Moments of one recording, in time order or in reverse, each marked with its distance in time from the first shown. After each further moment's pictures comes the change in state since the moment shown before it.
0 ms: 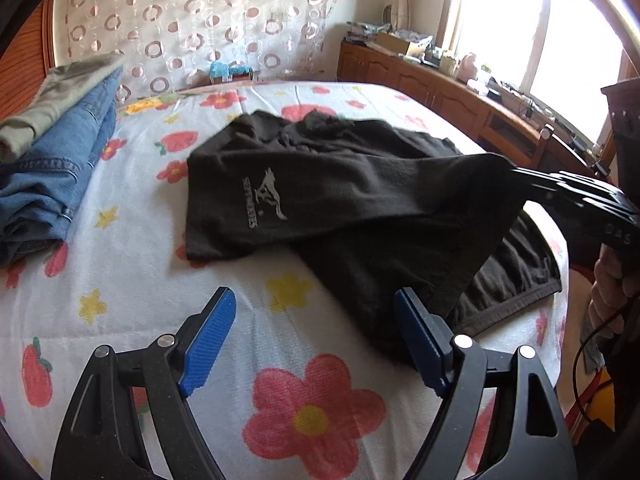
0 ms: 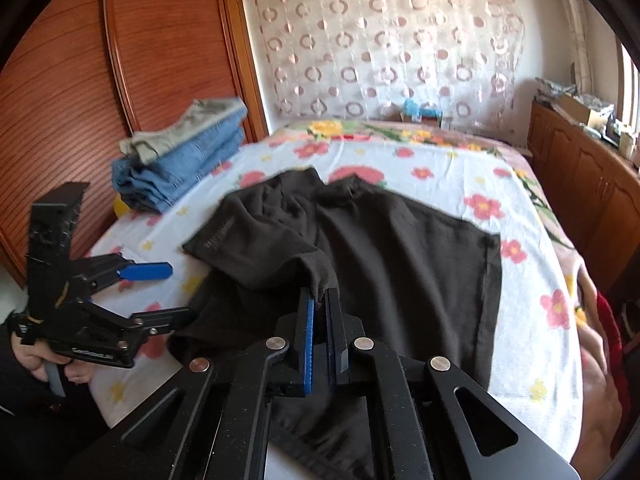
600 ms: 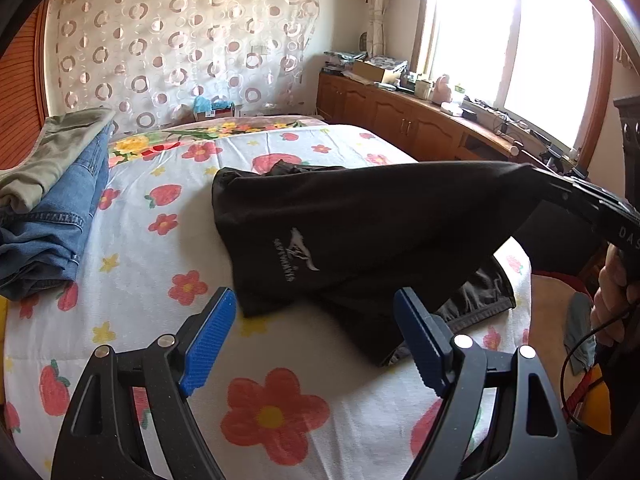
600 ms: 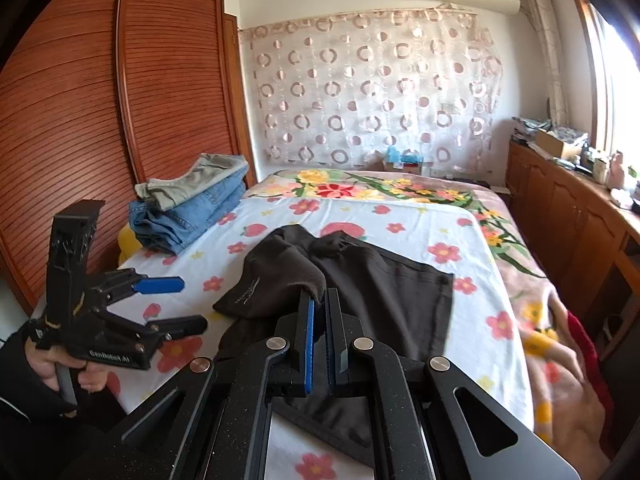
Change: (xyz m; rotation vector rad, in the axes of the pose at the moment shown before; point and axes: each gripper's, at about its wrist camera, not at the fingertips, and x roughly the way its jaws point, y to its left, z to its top) left arm -0.034 -0.021 0.015 0.052 -0.102 -0.048; right arm -0.077 0.011 -0.021 -0.007 -0.157 -0.082
